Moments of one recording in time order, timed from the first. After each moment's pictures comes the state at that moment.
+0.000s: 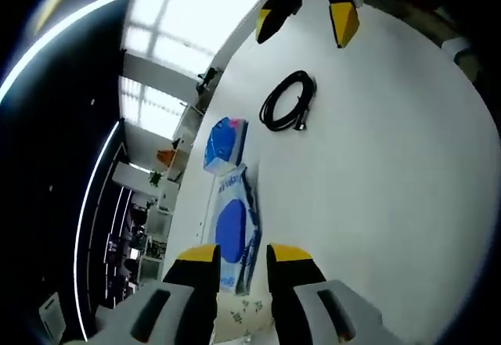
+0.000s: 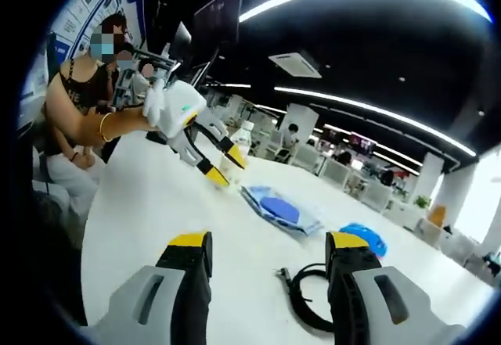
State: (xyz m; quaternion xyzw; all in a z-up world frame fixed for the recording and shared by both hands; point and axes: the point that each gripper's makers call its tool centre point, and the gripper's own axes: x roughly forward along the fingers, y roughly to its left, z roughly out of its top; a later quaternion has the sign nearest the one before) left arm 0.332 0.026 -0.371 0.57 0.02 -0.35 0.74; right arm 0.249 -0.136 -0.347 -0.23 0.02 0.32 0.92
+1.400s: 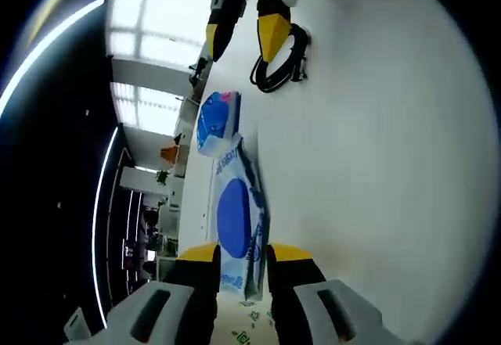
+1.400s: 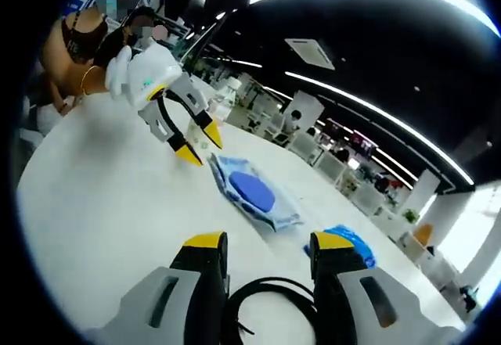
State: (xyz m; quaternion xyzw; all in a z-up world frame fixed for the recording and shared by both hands) left arm 0.376 0.028 -0.402 0.63 0.01 -0.31 0.71; right arm 0.342 -0.134 -0.375 -0.34 0.03 0.30 0.89
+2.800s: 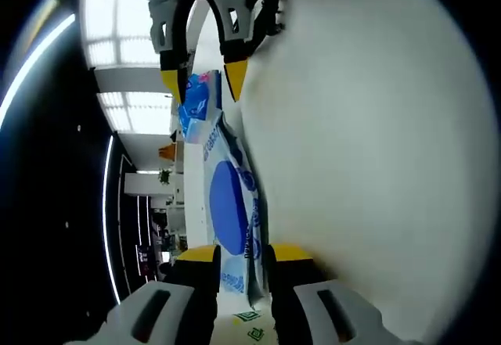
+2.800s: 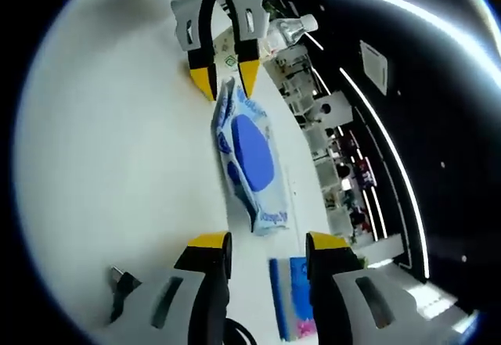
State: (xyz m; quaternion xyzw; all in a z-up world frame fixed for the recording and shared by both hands) left arm 0.410 0.034 -0.427 0.70 0.01 -0.28 0.66; right arm 0.421 -0.108 -0.413 -0.59 0.02 0.27 0.76
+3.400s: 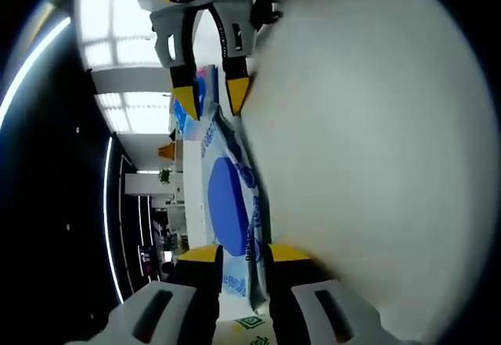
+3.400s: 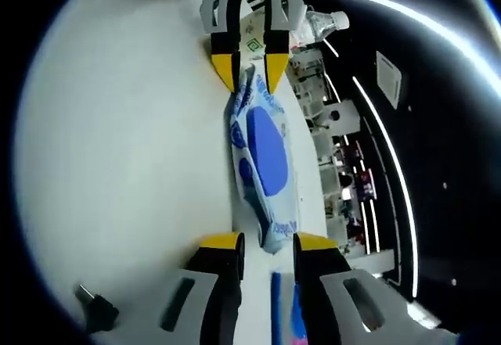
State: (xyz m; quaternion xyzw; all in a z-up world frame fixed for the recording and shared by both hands) left arm 0.416 0.032 -0.430 0.71 0.01 -0.27 0.65; right arm 0.437 -0.096 -0.430 -0.64 0.00 0.27 0.72
